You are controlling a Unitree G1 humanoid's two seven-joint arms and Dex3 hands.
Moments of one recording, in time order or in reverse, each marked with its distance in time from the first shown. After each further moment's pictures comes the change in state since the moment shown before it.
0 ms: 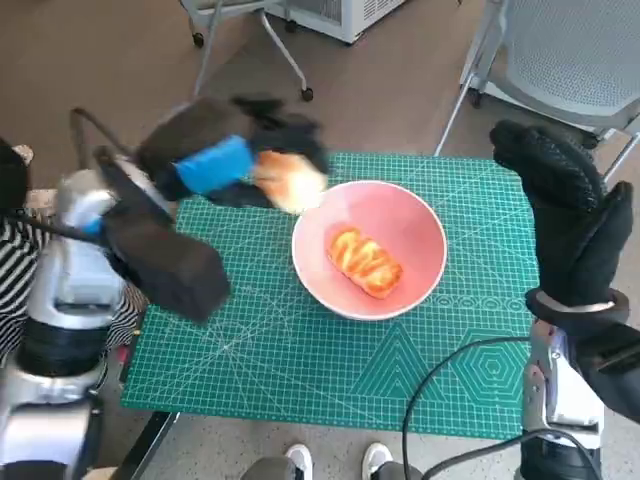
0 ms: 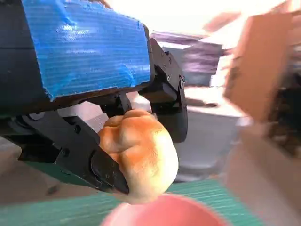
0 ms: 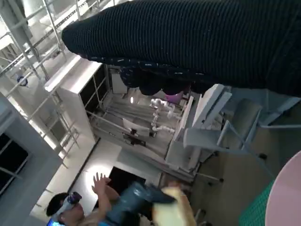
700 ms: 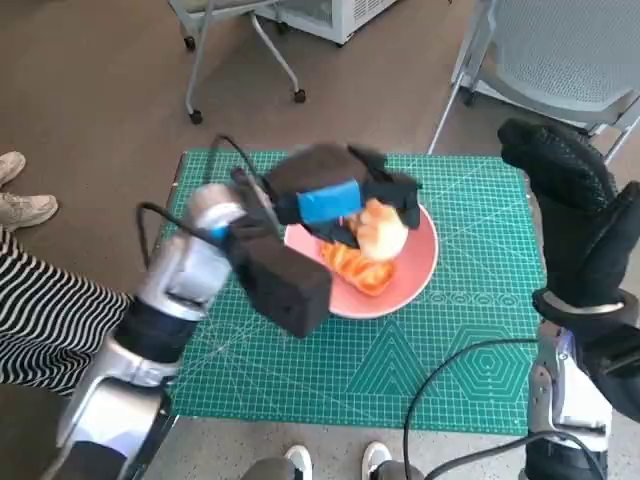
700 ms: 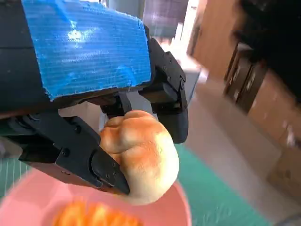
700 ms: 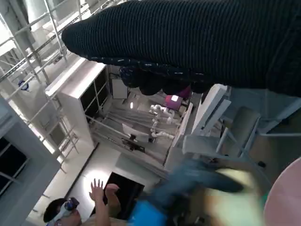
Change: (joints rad) left arm -0.081 -0.230 -0.195 0.438 0.078 -0.132 0.024; right arm 0.006 -0.012 -0.017 -0.029 0.002 0.018 0.000
